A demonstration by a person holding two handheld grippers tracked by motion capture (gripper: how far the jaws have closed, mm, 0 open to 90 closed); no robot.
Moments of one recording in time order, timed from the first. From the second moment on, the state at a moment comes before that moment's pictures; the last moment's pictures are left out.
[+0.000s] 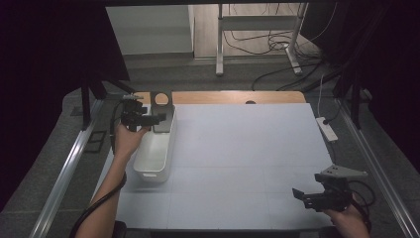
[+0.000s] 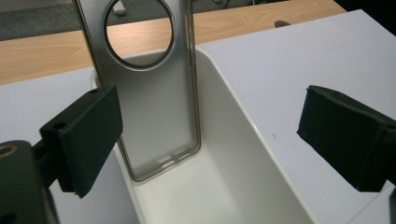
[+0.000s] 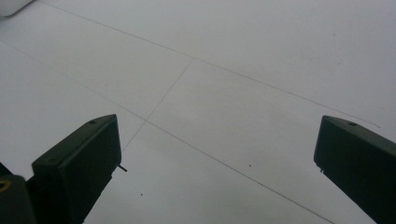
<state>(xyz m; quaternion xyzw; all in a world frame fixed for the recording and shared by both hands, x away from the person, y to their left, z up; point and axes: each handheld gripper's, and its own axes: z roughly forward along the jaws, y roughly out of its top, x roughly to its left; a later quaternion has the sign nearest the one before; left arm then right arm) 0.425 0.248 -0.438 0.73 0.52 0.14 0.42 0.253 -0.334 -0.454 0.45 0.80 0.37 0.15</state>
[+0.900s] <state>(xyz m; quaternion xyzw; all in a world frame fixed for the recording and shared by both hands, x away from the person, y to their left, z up) 0.396 0.238 -0.441 0.77 0.46 0.15 0.41 0.252 -0.332 -0.454 0.44 0.81 0.36 0.15</state>
